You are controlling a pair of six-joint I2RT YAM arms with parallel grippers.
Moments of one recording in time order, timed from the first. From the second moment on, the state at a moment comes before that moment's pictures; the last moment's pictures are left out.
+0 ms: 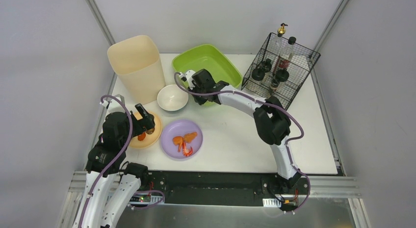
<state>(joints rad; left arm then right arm) -0.21 0.47 0.80 -0.82 -0.24 -0.50 0.80 2.15 1.73 -0.40 -0.03 -0.13</state>
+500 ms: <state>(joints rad) -0.21 0.47 0.80 -0.82 -0.24 -0.50 0.91 2.13 1.70 -0.40 0.19 0.17</state>
